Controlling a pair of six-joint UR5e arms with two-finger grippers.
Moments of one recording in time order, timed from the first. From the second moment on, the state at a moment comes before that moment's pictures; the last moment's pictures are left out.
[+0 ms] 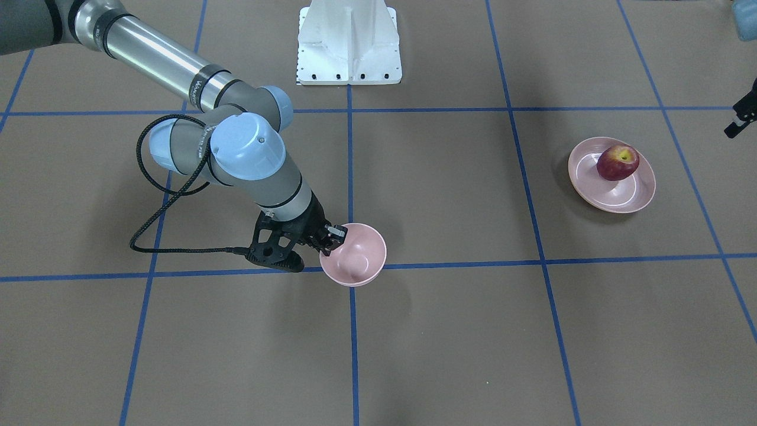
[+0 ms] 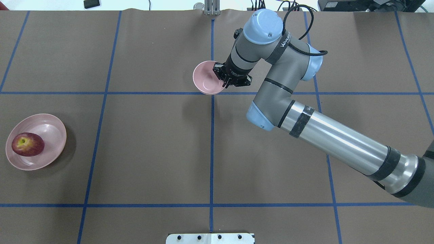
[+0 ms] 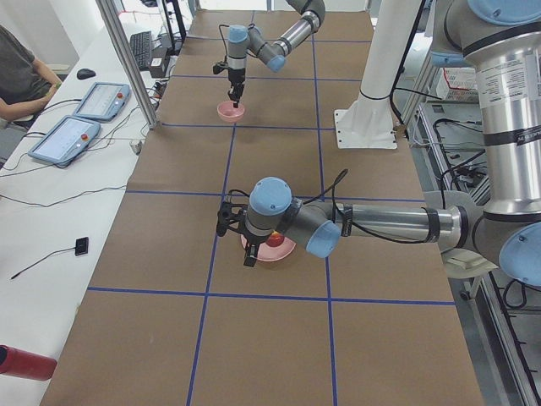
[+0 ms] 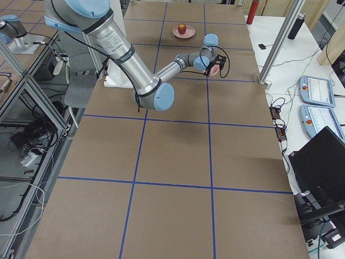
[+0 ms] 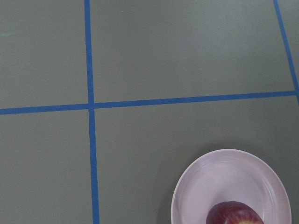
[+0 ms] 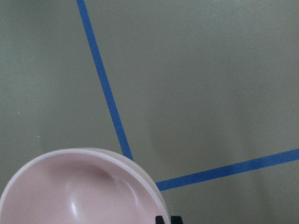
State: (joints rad) left arm -1.44 -1.35 -1.80 -2.08 -2.42 -0.39; right arm 0.71 -0.72 1.25 -1.18 2.07 1.46
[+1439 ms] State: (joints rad) left arm -1.11 -1.34 -1.83 -2.16 -2.29 -0.72; right arm 0.95 -1.22 1.73 -1.25 2.31 1.18
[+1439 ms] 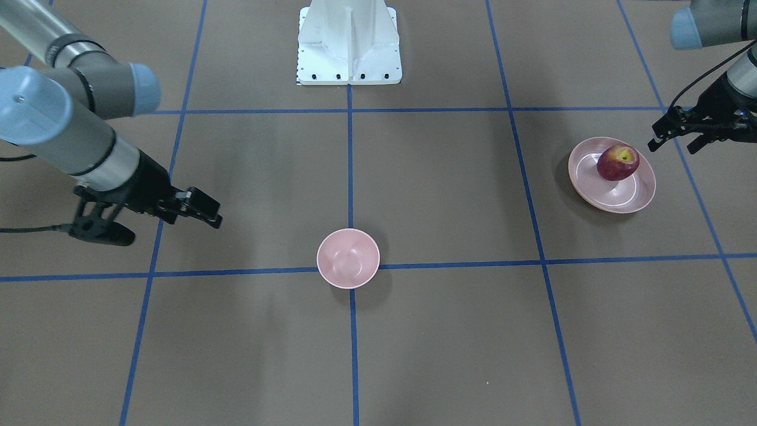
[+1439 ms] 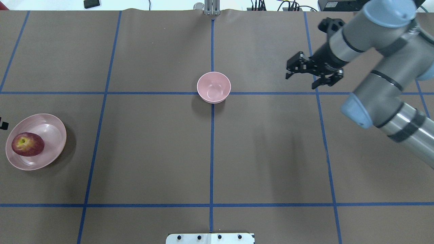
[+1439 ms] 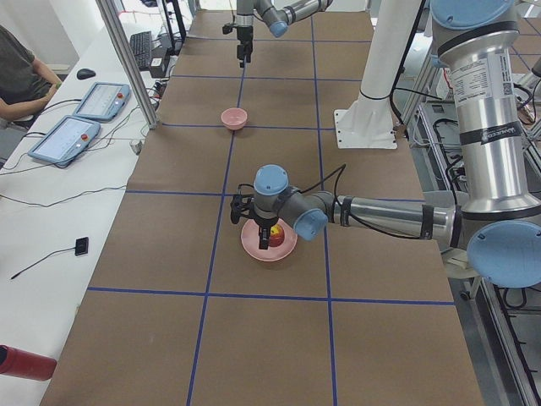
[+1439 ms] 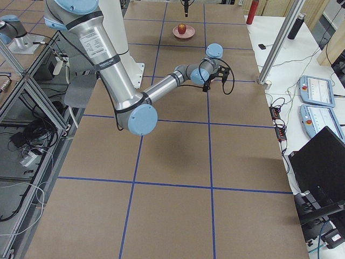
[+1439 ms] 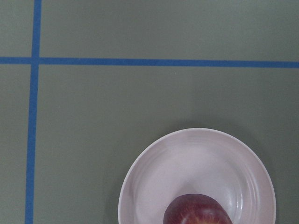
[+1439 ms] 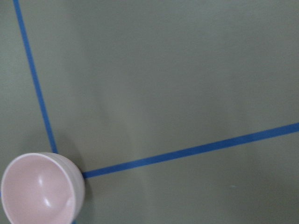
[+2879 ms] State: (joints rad) left arm -0.91 -1.35 -1.82 -2.22 -2.06 -0.79; right arm 0.98 -1.40 1.81 -1.25 2.31 1.06
